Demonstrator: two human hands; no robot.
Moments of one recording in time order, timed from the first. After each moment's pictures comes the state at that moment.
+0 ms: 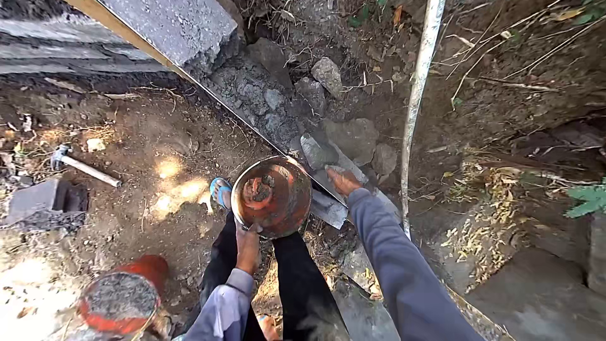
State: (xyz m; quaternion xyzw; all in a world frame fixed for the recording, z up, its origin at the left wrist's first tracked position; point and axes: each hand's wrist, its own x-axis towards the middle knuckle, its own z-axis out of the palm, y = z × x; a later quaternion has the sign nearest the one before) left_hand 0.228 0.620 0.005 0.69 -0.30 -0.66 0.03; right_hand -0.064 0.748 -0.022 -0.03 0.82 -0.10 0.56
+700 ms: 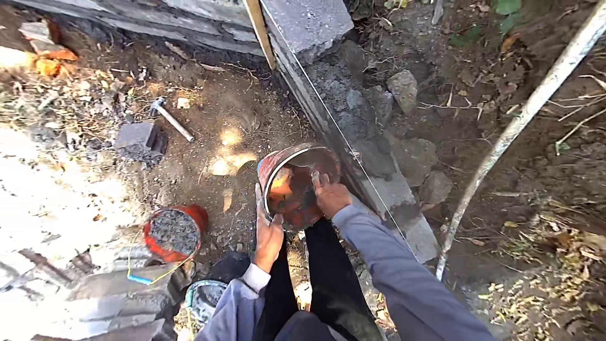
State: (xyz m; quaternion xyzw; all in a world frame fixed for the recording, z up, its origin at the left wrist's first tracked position) left_hand 0.271 0.565 0.083 0.70 -0.38 -0.60 0.07; right_hand 0.082 0.588 0.052 -0.42 0.70 0.17 0.55
